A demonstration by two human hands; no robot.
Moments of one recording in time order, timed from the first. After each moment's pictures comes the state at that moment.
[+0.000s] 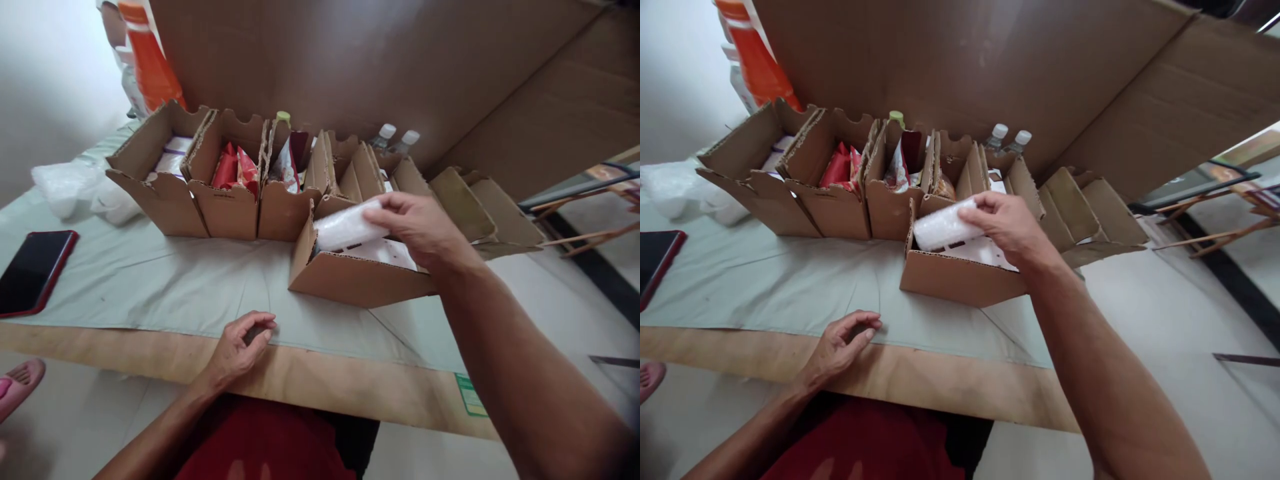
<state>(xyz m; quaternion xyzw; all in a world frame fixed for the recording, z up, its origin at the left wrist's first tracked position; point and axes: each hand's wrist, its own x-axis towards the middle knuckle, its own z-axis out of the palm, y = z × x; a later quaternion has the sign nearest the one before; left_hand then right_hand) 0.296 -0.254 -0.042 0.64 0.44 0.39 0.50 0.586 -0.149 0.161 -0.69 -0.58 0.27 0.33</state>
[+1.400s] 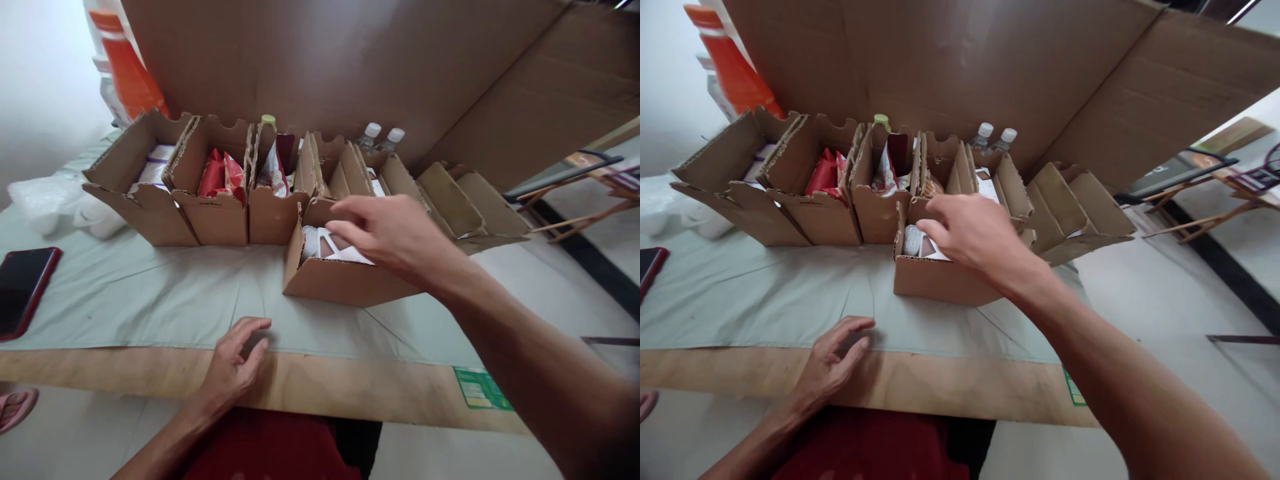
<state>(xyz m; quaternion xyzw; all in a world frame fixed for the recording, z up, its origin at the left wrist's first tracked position) 0.300 -0.259 -0.026 0.70 0.43 0.41 0.40 0.543 -0.165 0.183 -0.66 -0.75 -0.01 0.07</state>
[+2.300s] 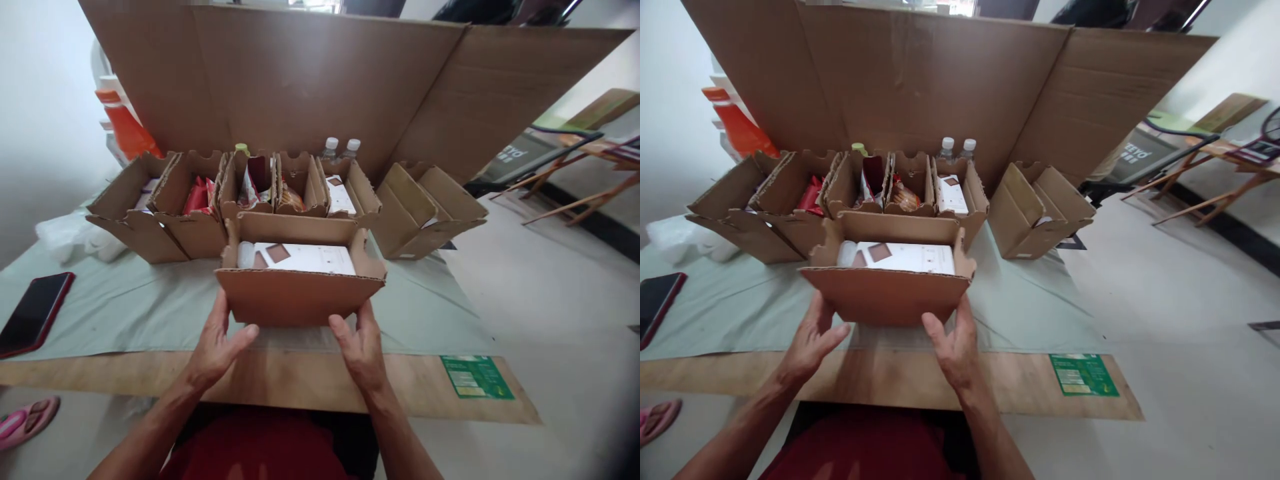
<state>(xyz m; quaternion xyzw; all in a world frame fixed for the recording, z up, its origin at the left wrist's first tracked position) 0.323 -0.242 0.009 0.62 0.35 0.47 0.53 0.574 -0.309 0.028 -0.62 -0.53 0.20 0.55</state>
